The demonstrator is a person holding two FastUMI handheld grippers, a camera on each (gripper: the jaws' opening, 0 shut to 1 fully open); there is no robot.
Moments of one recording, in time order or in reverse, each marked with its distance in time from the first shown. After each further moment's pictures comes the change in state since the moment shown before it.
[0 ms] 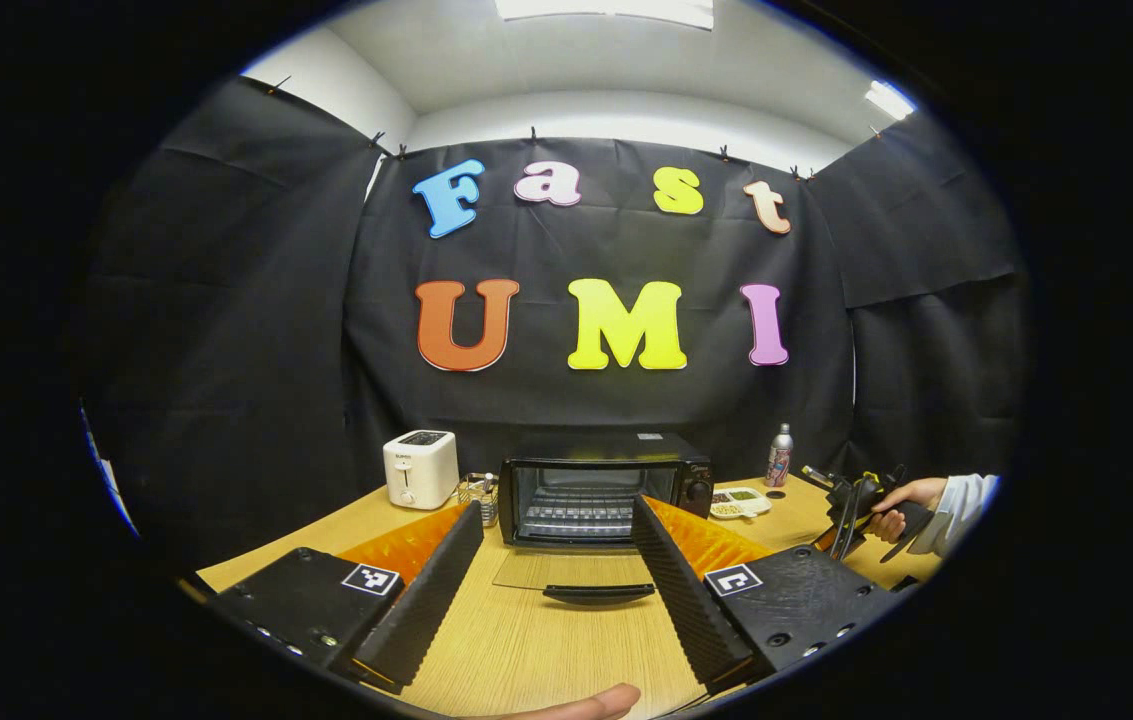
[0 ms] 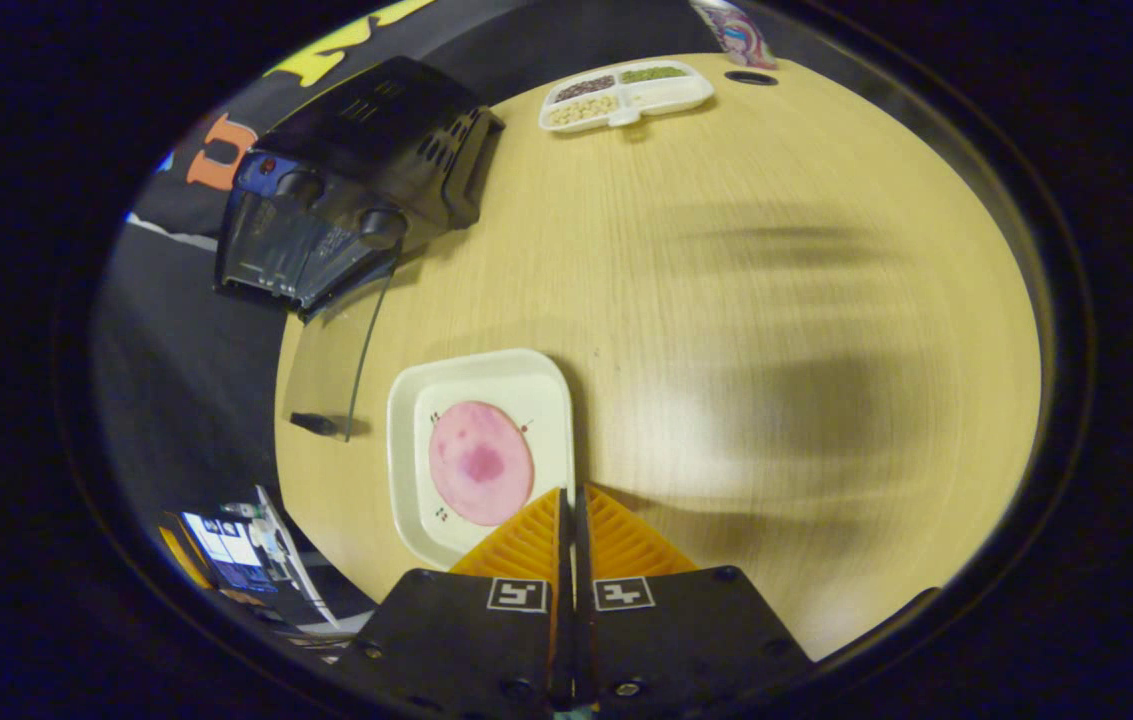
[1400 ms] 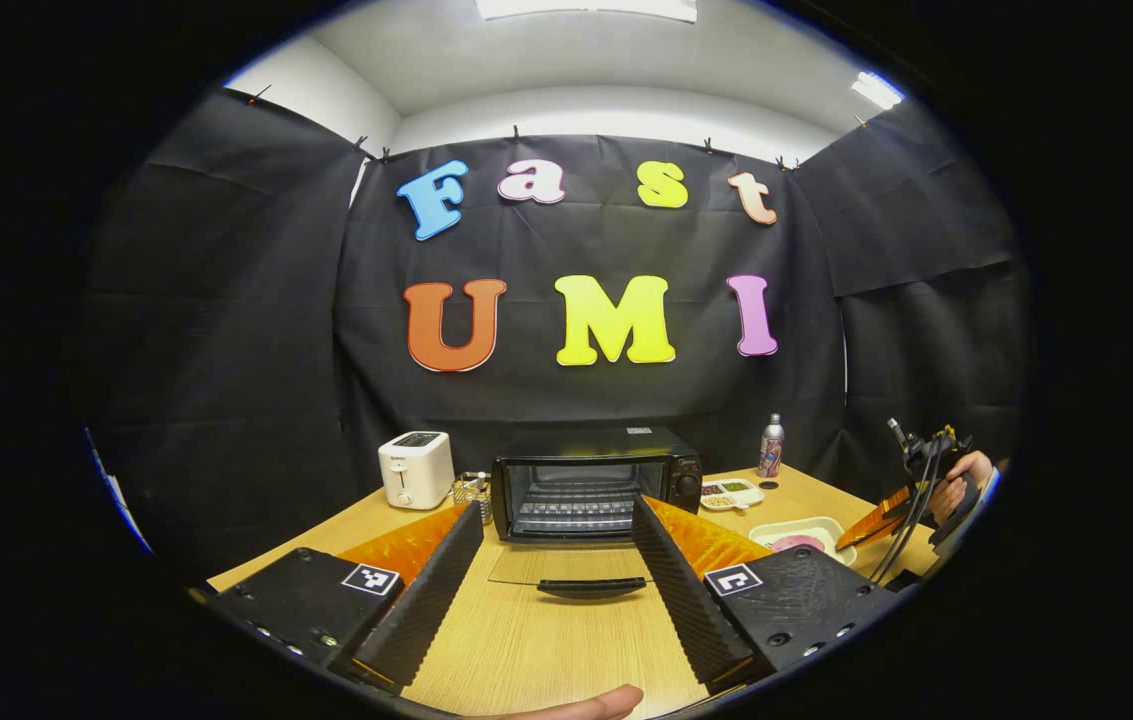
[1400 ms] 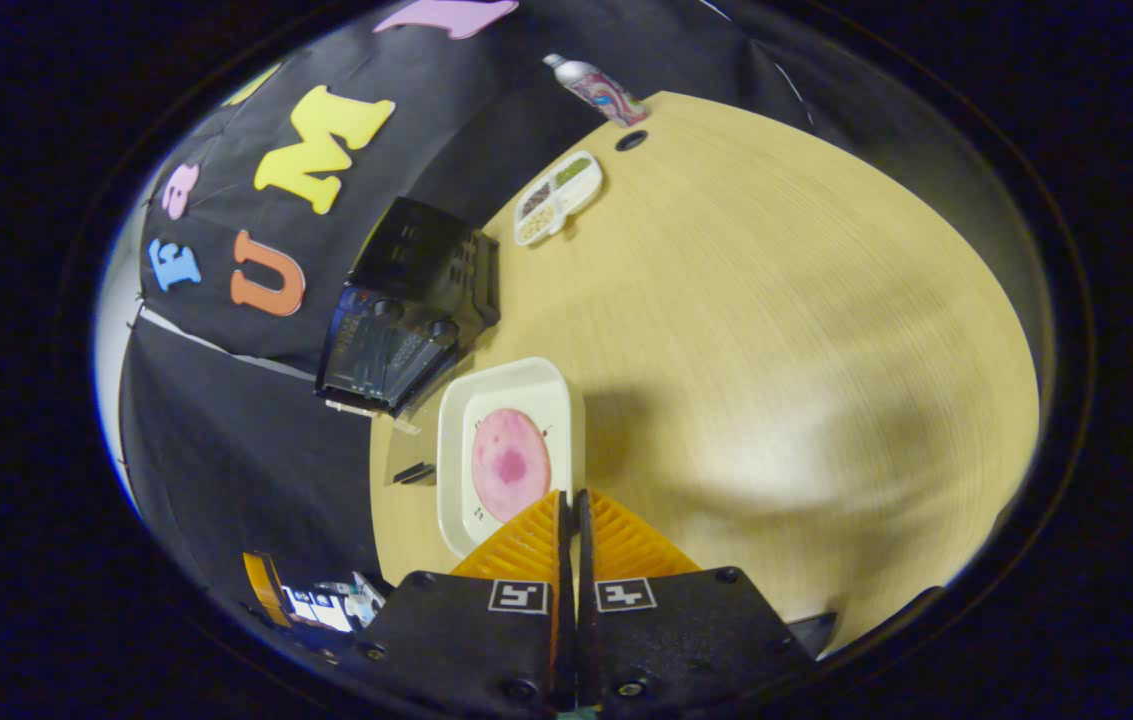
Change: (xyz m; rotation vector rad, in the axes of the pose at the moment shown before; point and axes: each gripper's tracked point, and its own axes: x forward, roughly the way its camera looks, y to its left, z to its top) left arm -0.013 -0.004 0.005 0.025 0.013 -0.015; right arm -0.105 0.010 -0.041 0.158 -0.286 0.187
